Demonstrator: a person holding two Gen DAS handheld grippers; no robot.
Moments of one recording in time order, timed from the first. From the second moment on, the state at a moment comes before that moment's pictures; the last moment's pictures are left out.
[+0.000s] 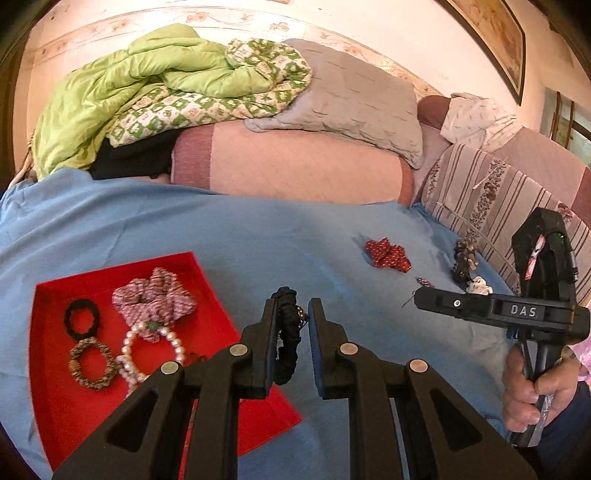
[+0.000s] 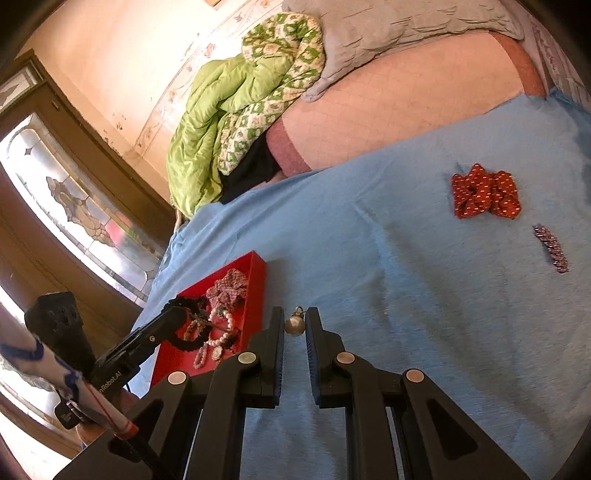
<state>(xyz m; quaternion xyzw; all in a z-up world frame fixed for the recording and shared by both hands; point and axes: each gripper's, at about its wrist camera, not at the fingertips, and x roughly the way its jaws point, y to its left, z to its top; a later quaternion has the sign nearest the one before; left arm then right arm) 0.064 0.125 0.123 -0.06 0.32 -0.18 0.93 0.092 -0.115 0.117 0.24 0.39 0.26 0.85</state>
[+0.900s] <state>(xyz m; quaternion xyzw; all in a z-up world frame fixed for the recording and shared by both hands) 0.024 0.272 0.121 -0.14 0.32 -0.09 0.93 0.059 0.047 0.121 0.20 0.42 0.35 0.81</state>
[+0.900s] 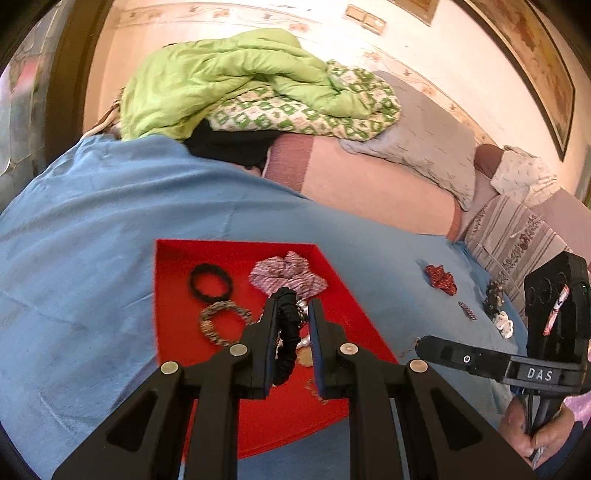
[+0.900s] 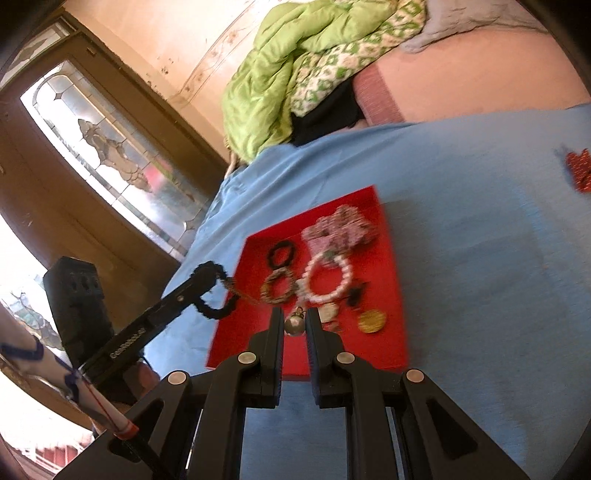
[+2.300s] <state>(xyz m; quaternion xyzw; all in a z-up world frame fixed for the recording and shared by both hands) 0.040 0.287 0.069 -0.09 0.42 -0.04 0.90 0.067 0.129 0.071 0.11 0.50 0.31 0.80</state>
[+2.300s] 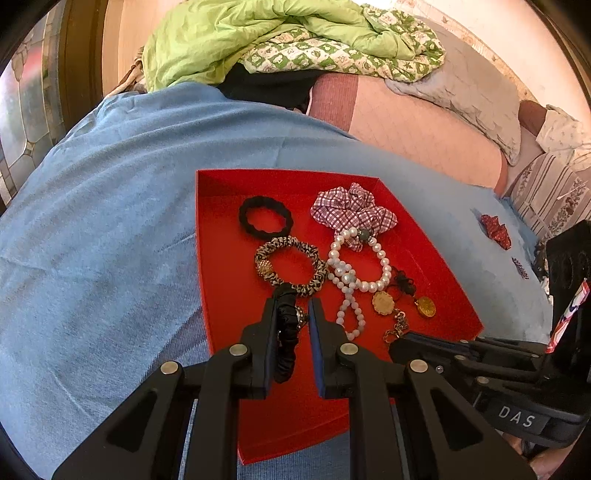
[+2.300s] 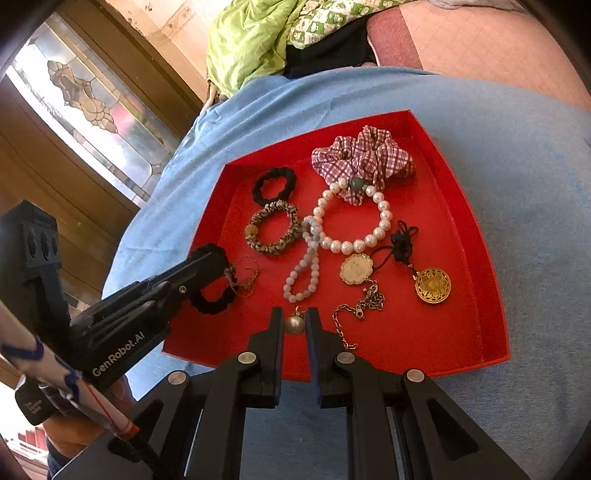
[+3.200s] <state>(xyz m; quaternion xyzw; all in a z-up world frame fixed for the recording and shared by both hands) 0.043 0.281 0.074 -0.09 0.41 -0.03 0.90 0.073 0.110 0.085 0.10 0.48 0.28 0.82</state>
